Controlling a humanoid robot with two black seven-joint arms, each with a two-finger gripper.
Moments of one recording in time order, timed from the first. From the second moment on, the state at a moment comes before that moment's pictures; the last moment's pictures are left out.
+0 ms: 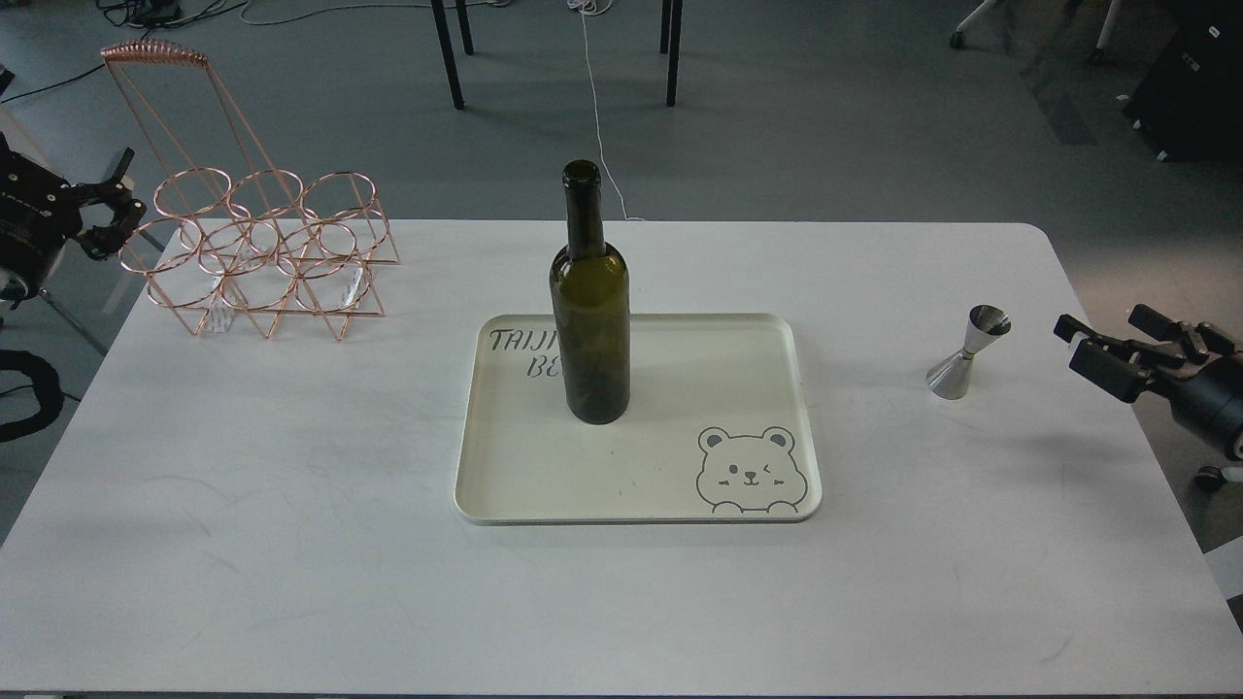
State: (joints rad) left arm -0.59 0.77 -0.83 -0.83 -0.19 -0.47 -0.29; right arm 0.81 -1.00 -0.07 1.03 -1.15 -0.49 0.49
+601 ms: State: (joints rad) left arm -0.69 1.14 -0.77 -1.39 0.60 -0.47 -0.29; right arm 1.06 -0.82 0.26 0.79 -0.70 -0.05 0.49
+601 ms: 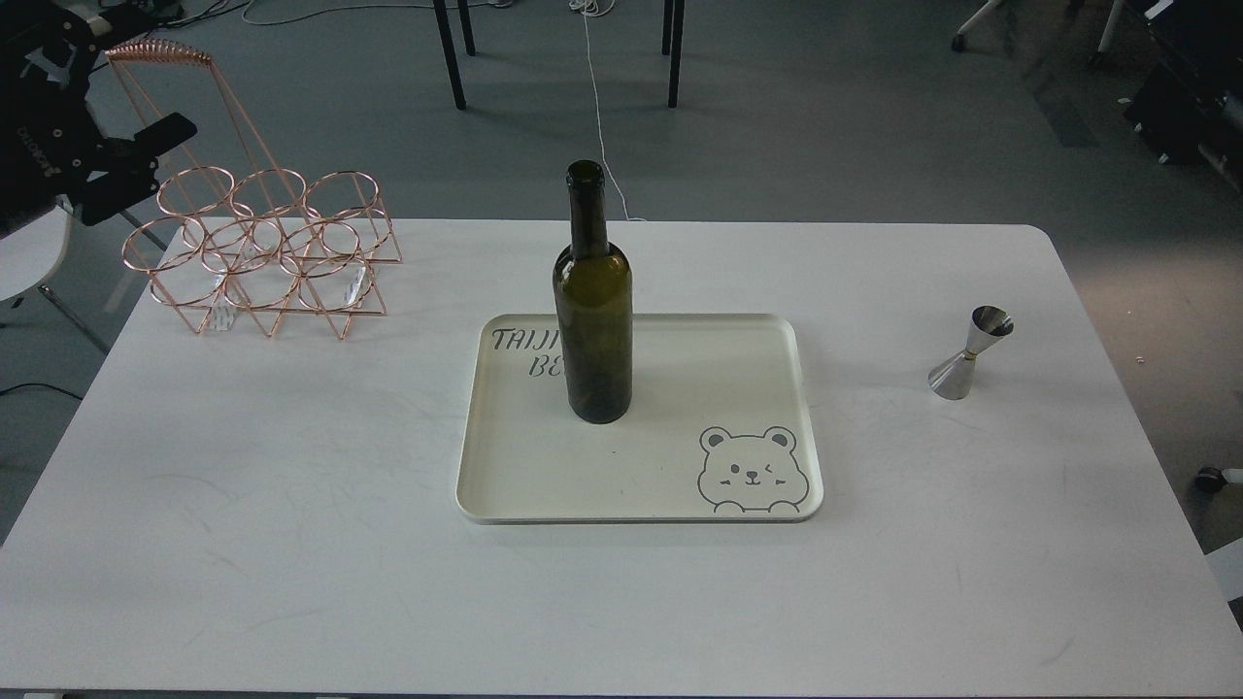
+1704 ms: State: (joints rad) left arm -0.77 0.51 -0.77 -1.55 2.09 -0.36 -0.16; right arm 1.06 -0.75 0.35 0.53 -0.36 0.20 0.49
